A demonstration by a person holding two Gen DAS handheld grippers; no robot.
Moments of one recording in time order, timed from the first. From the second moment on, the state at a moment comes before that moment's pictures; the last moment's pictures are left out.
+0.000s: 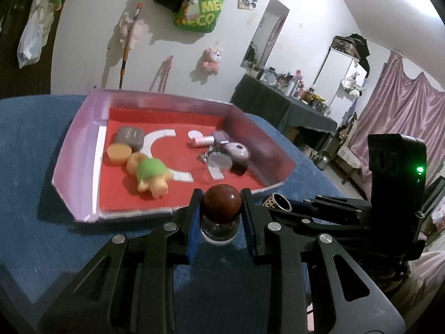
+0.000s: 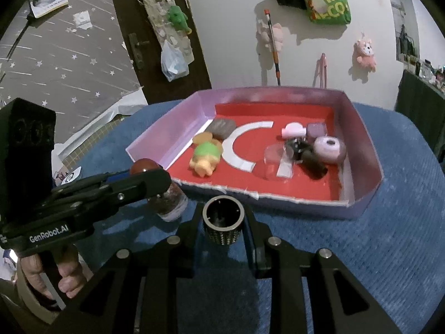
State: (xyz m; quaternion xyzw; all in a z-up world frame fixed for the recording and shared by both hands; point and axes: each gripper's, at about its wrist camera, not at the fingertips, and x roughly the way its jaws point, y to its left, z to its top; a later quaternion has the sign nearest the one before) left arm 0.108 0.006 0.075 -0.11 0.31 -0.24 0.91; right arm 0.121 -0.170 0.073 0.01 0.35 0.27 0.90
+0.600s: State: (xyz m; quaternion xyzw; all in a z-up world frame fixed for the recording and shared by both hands) left arm 0.167 -0.002 0.072 -0.11 0.33 -0.24 0.91; right arm 0.177 -0.172 0.087 0.00 0.35 0.25 0.90
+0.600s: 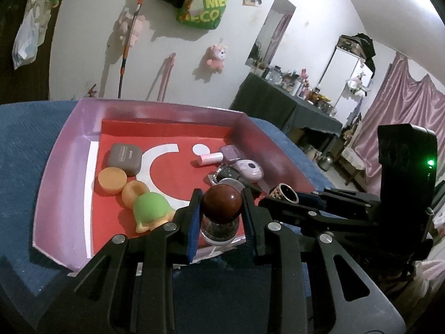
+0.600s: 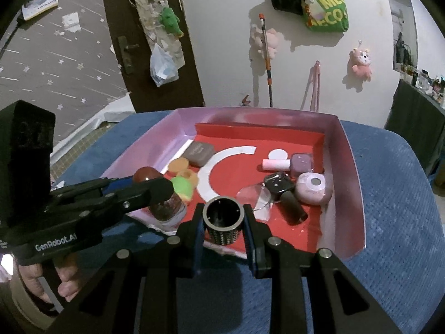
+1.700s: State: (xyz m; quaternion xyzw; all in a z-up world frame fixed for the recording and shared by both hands) left arm 0.206 0.001 0.031 -0.10 0.38 -0.19 0.90; right arm 0.233 -0.168 0.035 0.02 0.43 0.22 0.88
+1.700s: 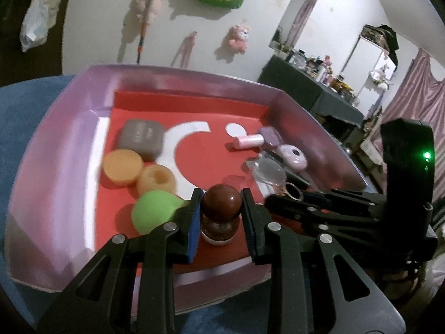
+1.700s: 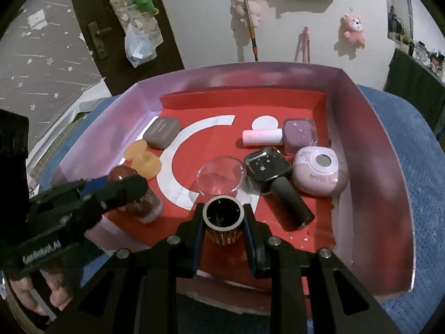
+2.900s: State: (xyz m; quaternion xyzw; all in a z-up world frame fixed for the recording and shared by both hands) left arm 0.206 -0.007 0.032 -0.08 0.37 -0.18 0.91; right arm 0.235 -0.169 0.035 0.01 0.42 0.20 0.88
